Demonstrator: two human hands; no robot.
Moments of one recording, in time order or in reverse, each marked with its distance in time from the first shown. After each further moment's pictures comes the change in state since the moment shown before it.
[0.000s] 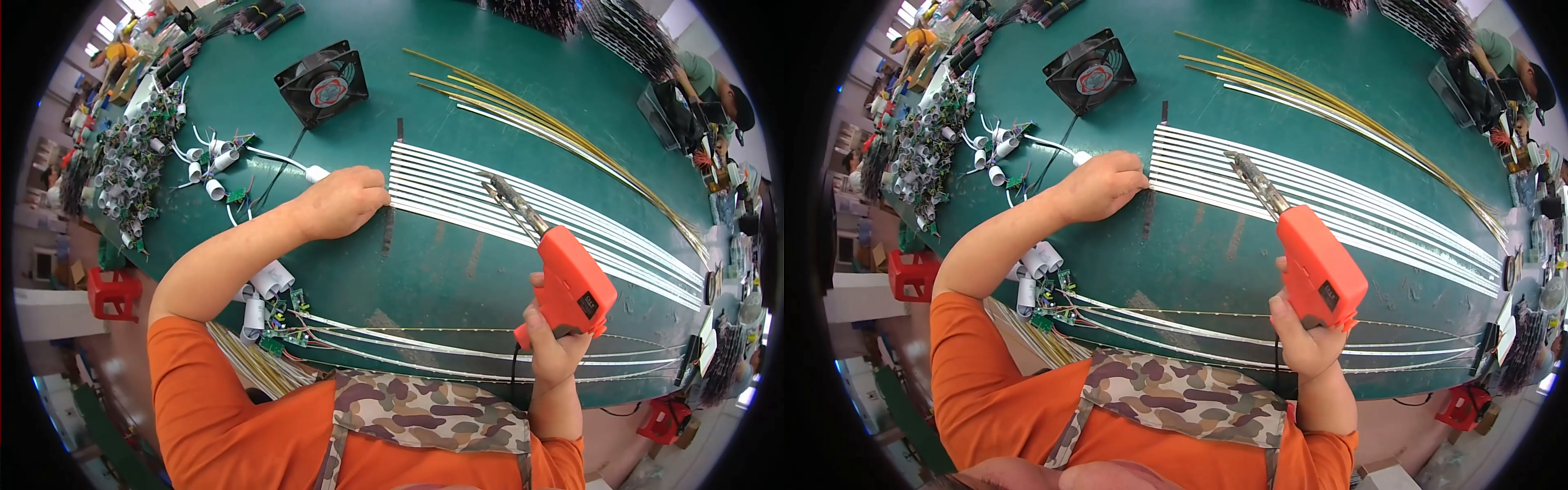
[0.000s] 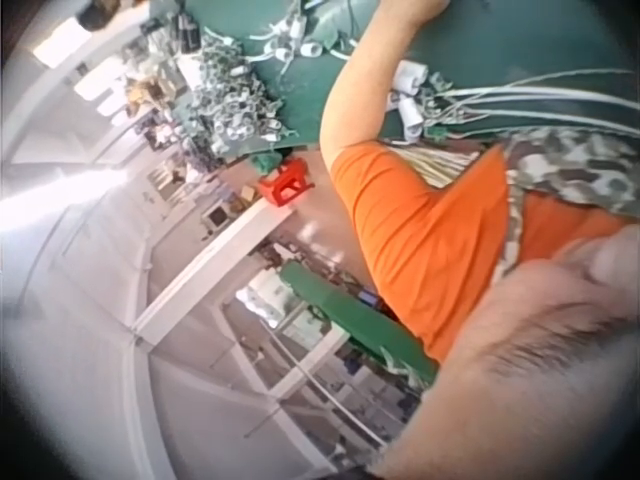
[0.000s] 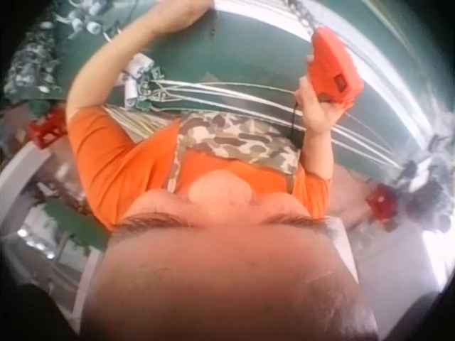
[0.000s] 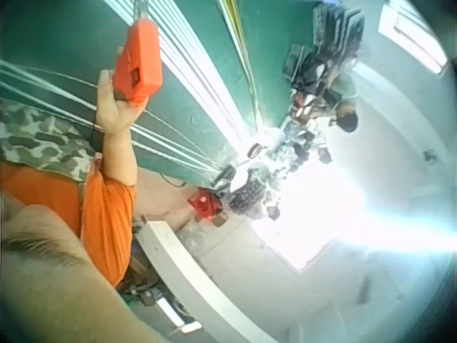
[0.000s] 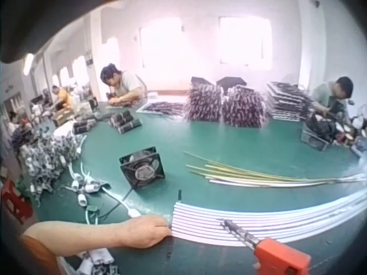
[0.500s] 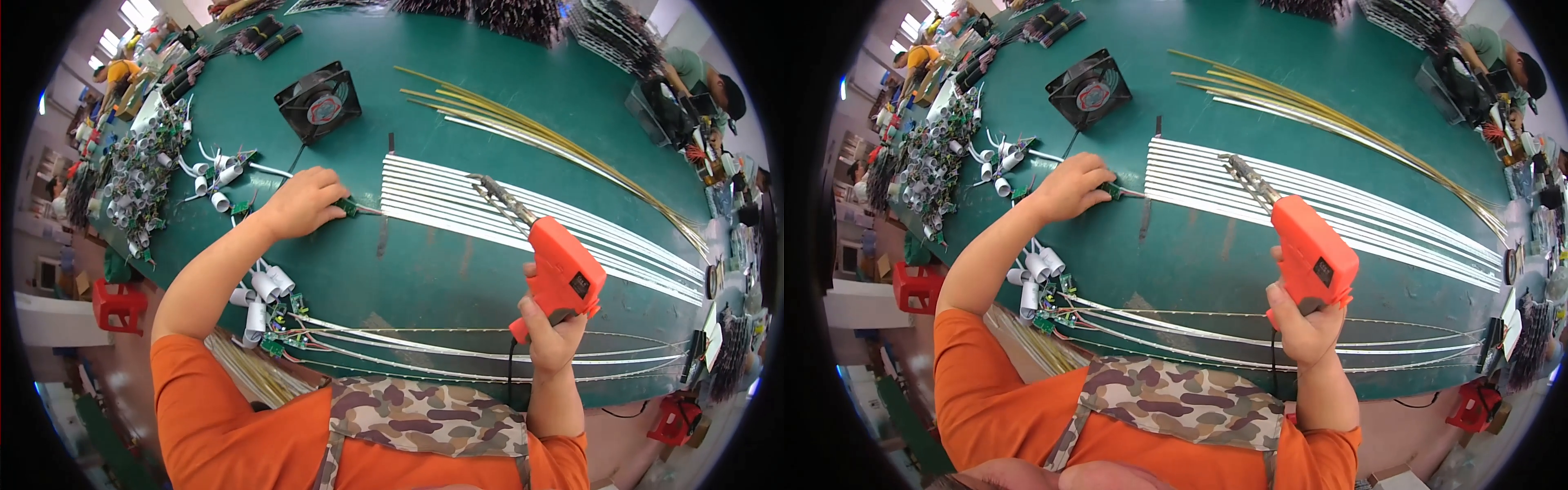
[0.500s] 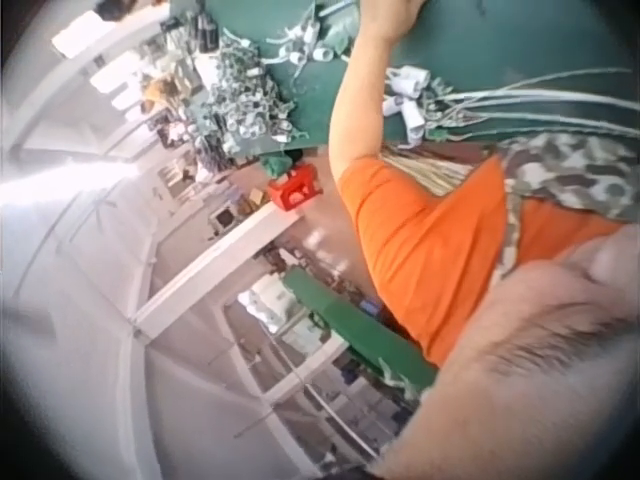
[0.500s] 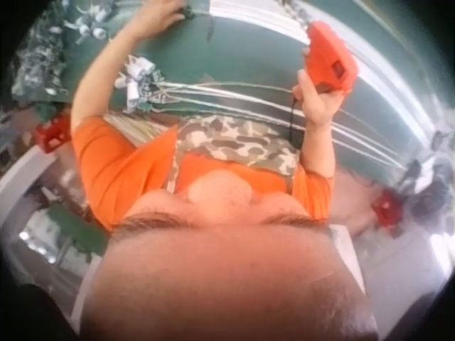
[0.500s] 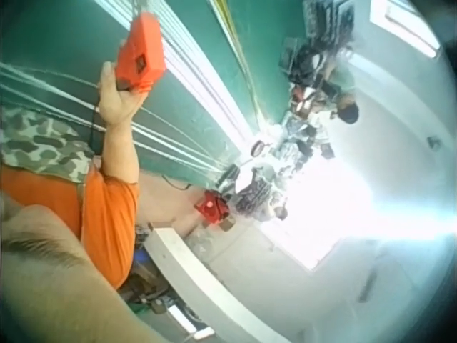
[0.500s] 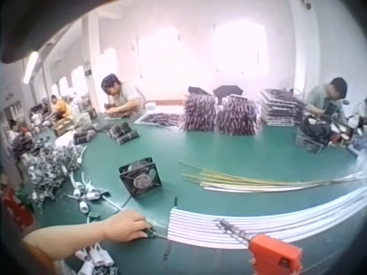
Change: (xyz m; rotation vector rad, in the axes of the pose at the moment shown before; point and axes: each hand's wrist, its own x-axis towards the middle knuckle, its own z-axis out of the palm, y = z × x) left_hand -0.030 -0.018 -0.029 0.161 -0.079 -0.143; right_hand 0.006 0.008 -0.019 0.015 -0.033 -0.062
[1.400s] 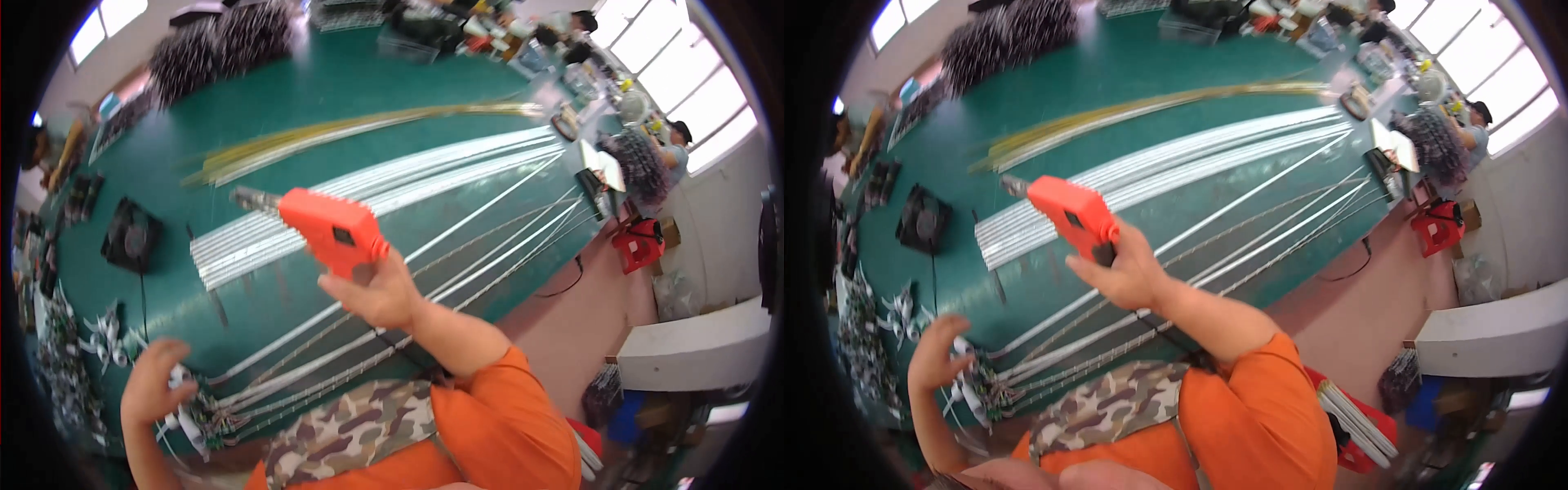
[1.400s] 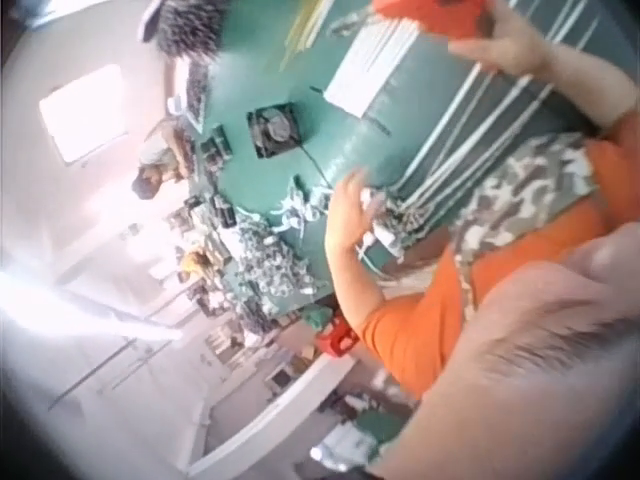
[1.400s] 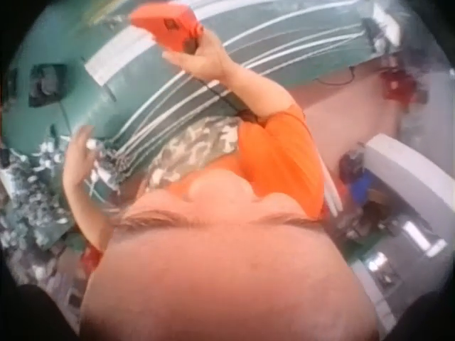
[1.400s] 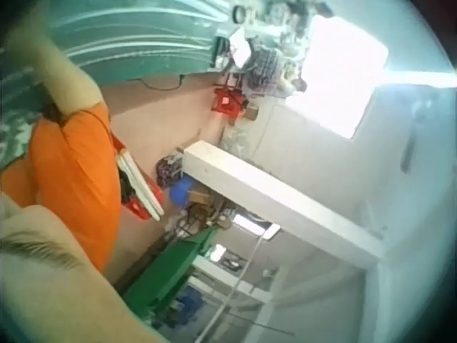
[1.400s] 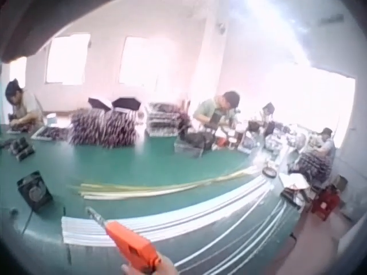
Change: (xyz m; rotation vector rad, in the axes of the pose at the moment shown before) left_hand -0.060 0.087 -0.077 -0.139 -0.277 -0.034; right_hand -0.005 -0.015 -0.010 0.019 0.044 0.086
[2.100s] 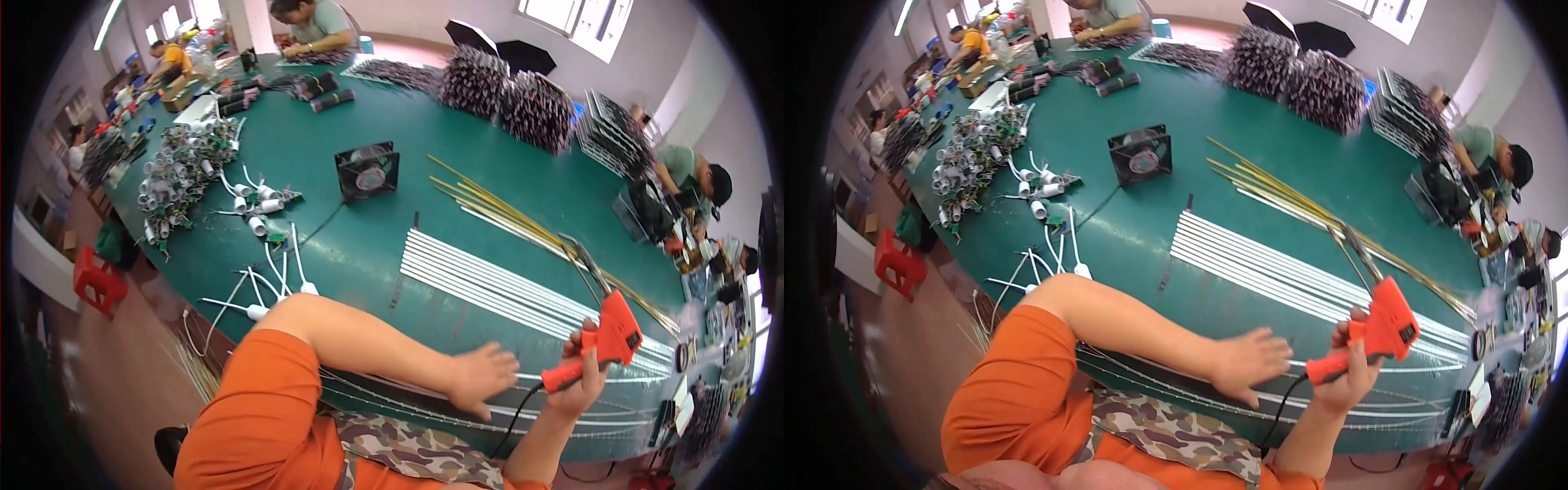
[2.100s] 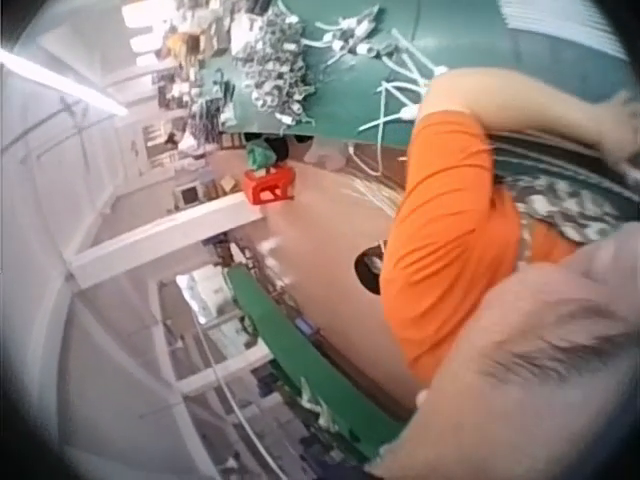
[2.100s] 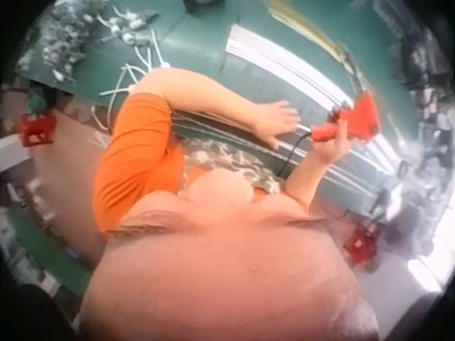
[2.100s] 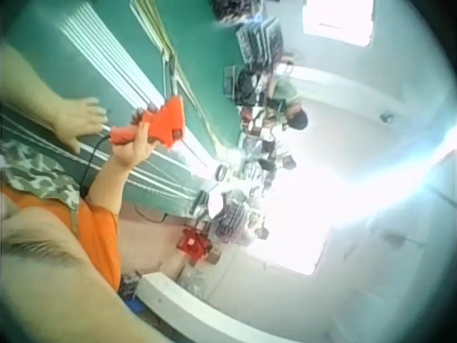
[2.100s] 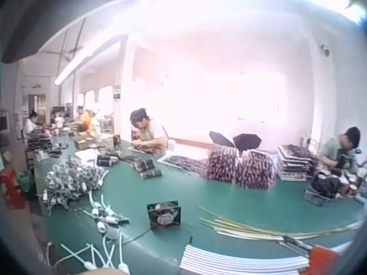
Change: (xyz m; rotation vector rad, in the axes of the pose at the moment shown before) left_hand 0.183 0.151 0.146 -0.046 0.068 0.552; right_hand -0.001 -0.015 -0.035 0.362 0.245 -0.292
